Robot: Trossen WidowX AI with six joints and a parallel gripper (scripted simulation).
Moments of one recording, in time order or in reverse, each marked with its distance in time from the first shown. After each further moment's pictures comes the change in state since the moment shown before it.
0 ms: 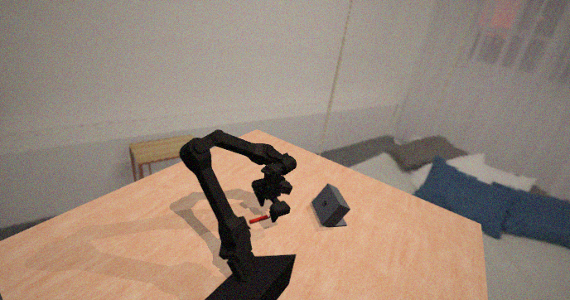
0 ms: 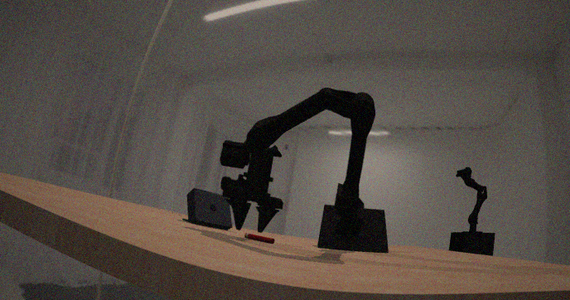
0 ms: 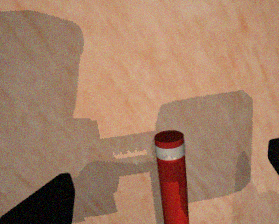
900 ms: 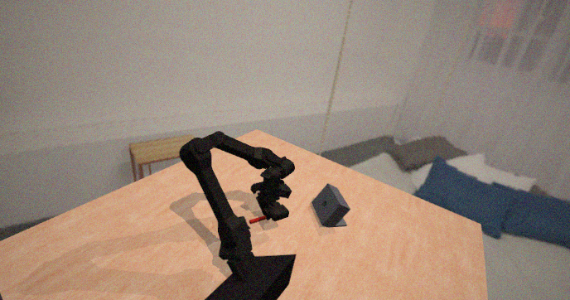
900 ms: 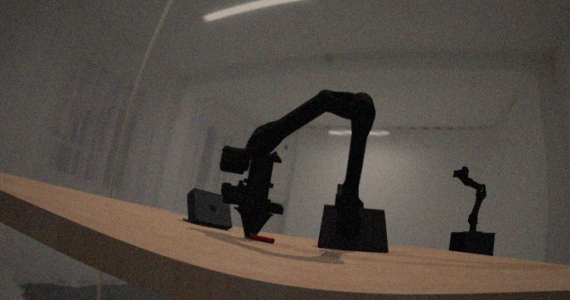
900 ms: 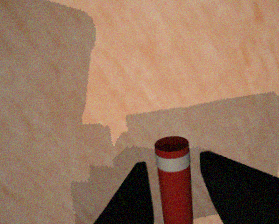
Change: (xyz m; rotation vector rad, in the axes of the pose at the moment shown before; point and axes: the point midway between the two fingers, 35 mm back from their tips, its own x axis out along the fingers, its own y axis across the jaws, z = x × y) arm 0.015 -0.001 -0.003 0.004 0.006 0.002
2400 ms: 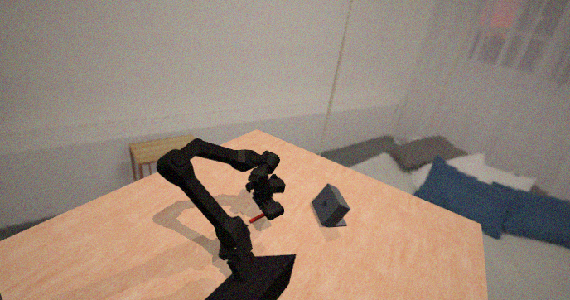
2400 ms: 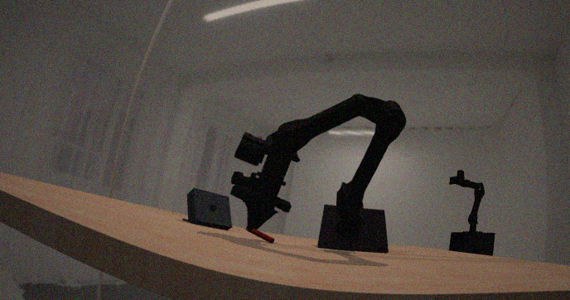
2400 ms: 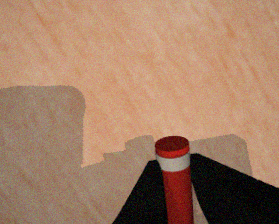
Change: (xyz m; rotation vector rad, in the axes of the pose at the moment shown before) arm -0.017 0.002 -0.010 -0.004 -0.247 0.003
